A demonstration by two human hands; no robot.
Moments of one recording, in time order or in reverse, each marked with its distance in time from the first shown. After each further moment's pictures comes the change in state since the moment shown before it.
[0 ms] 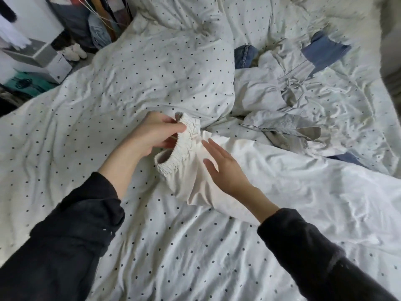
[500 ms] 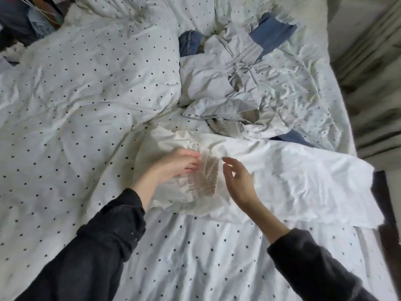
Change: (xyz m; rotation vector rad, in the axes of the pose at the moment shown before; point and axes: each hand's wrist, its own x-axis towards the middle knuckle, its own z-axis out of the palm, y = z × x) left_hand 0.007 -0.020 0.208 0.071 -0.461 -0.082; right_hand -0.103 0.118 -0.081 0.334 0.253 0.555
